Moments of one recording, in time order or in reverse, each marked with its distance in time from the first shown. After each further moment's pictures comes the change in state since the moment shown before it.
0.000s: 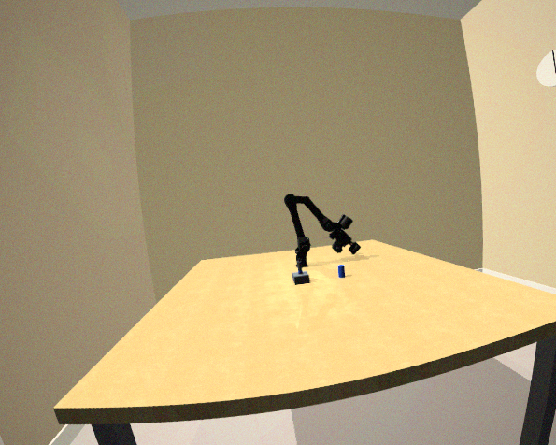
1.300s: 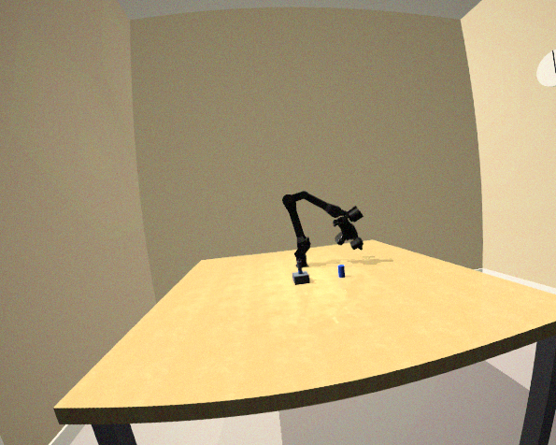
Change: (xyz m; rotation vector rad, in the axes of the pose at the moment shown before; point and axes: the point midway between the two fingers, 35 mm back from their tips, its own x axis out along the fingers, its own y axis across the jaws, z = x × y) arm -0.077 0.079 -0.035 0.222 -0.140 0.258
